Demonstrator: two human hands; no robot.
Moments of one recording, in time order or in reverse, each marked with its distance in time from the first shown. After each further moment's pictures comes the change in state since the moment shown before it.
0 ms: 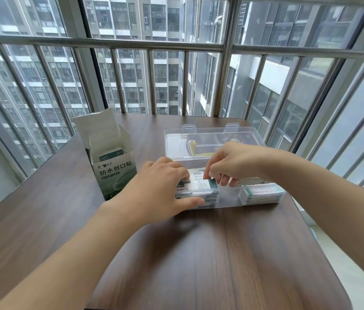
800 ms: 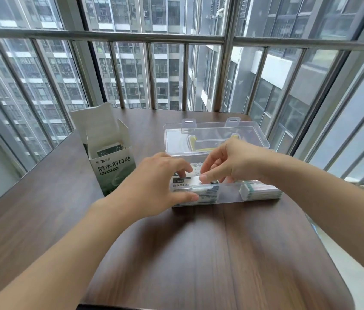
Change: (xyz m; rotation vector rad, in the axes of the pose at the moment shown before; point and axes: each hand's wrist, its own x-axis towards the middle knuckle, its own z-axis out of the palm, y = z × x) left_hand -0.006 -0.003 -0.003 -0.266 0.116 0.030; right_hand -0.001 0.012 0.009 0.178 0.041 -0.084
